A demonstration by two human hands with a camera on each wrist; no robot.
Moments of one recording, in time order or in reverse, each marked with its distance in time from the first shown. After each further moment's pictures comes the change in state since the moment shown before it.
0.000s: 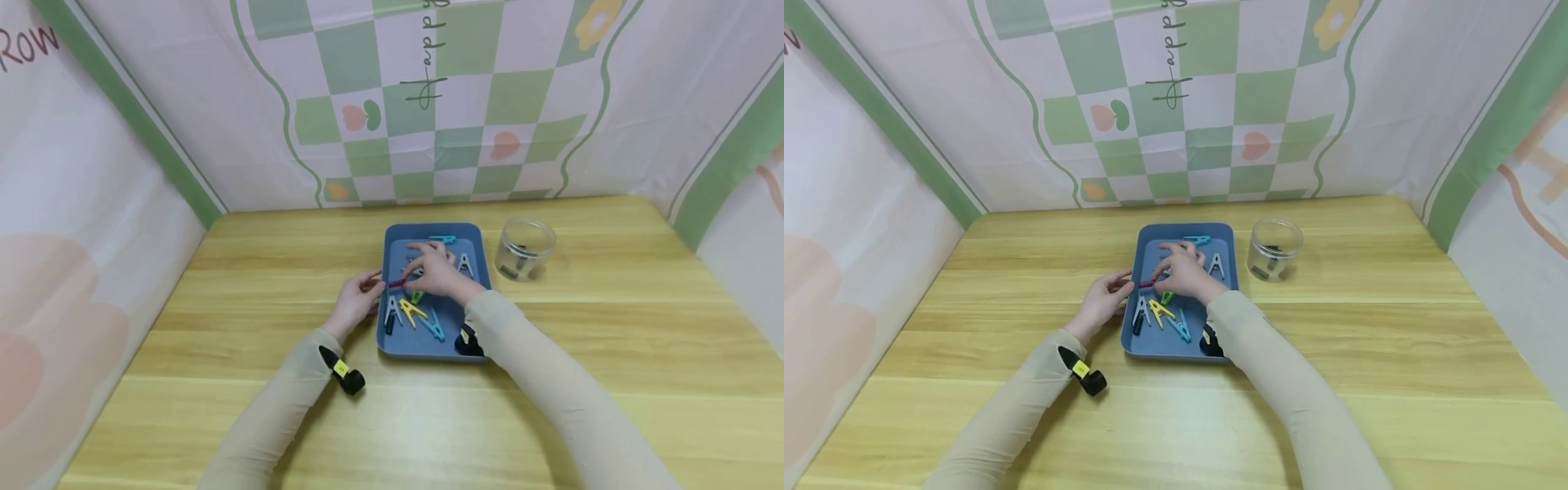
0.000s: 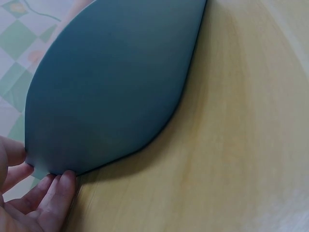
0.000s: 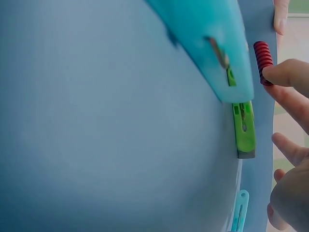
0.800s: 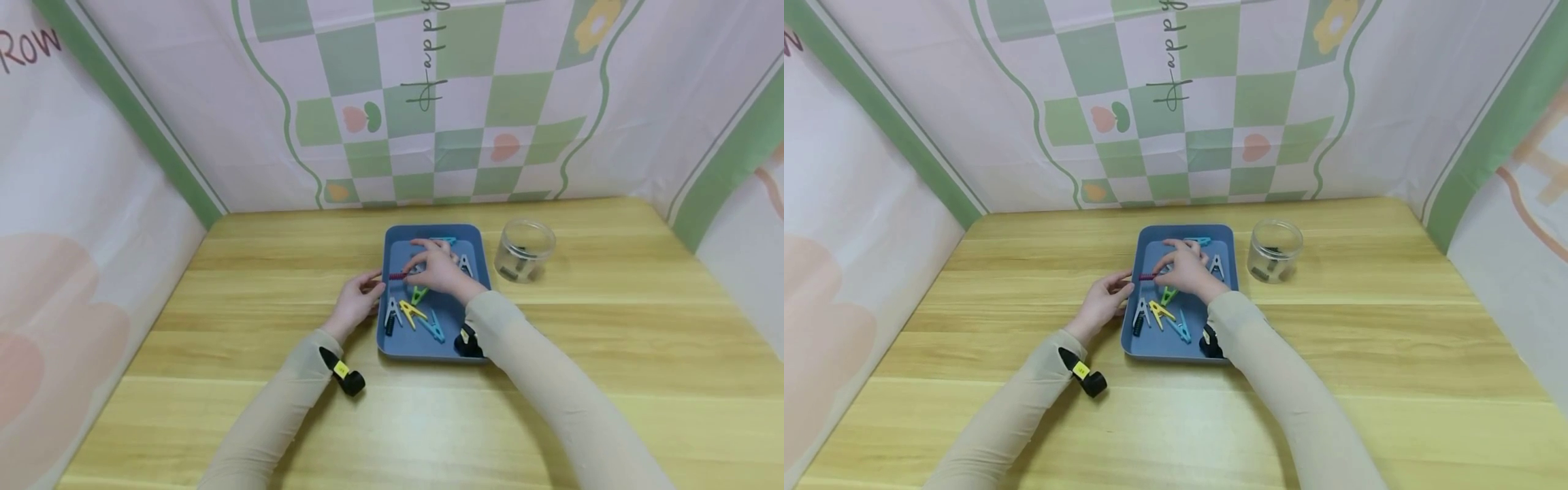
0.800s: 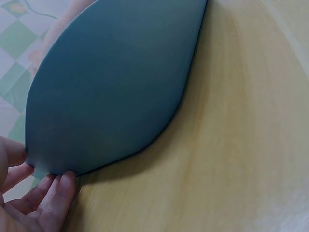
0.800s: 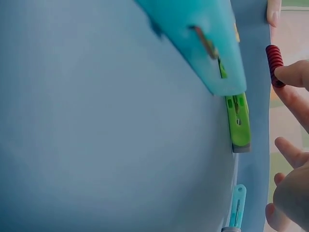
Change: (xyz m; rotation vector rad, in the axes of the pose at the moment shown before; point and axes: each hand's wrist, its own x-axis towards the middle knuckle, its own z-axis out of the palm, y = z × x) left_hand 0.001 -0.002 0.001 -0.028 0.002 0.012; right_hand 0.002 0.001 -0.004 0.076 0.058 0.060
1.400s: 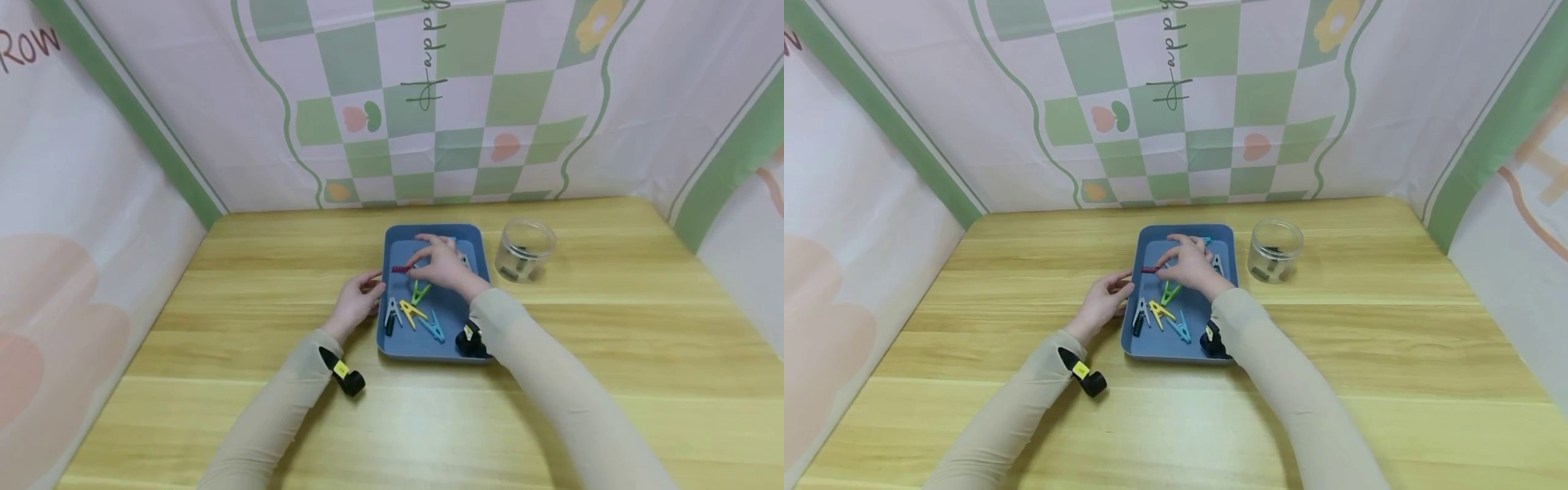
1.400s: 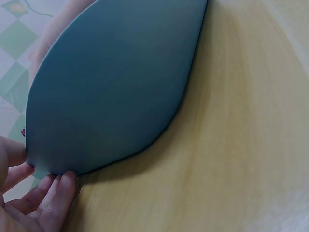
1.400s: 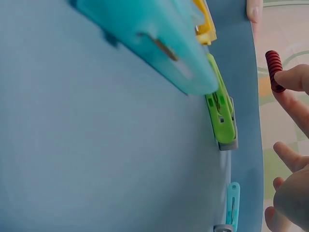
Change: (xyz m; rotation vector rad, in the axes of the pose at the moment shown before) left_hand -0.001 0.001 0.000 0.012 0.007 -0.003; right_hand 0.001 0.000 -0.008 0.048 0.017 0.064
